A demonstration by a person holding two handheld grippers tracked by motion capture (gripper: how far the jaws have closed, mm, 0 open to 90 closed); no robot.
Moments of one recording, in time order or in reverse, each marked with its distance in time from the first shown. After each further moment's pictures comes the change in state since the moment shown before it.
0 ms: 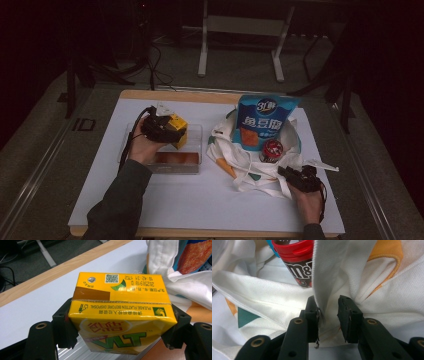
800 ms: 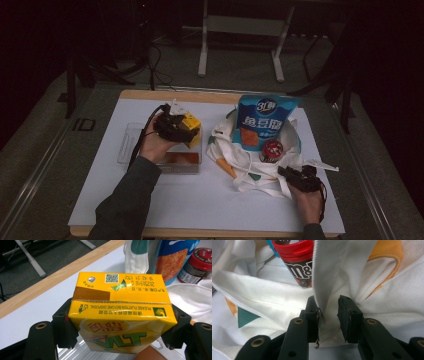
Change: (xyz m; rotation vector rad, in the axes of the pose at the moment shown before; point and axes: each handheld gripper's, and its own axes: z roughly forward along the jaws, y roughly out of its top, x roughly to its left) left arm -0.026 0.023 0.006 -0.024 -0.065 0.066; right arm 0.000 0.000 0.000 0.001 0.000 0.000
